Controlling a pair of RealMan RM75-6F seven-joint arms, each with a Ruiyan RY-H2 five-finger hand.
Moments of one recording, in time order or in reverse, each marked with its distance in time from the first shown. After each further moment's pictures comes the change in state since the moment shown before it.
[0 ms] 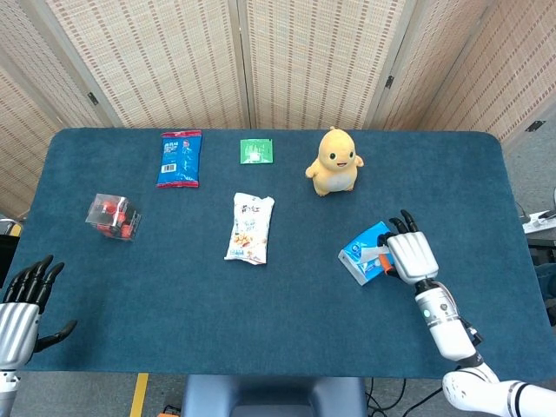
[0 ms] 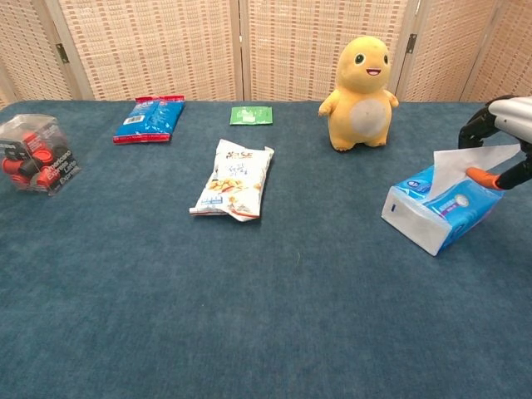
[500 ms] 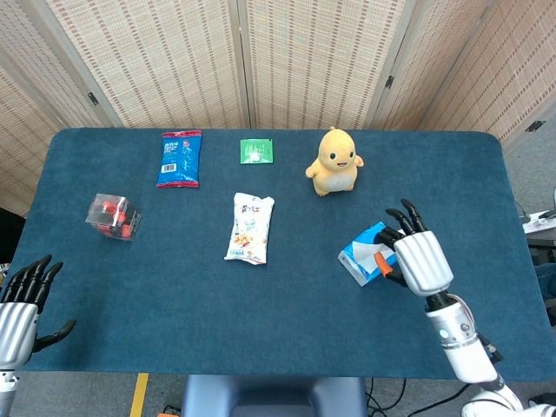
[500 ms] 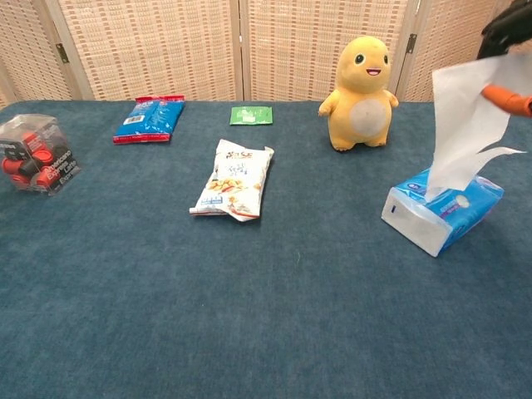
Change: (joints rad) left arm 0.001 0.002 -0.002 0.000 0.001 0.005 -0.004; right arm -0.084 0.181 -0.006 -0.305 -0.277 0.254 0.106
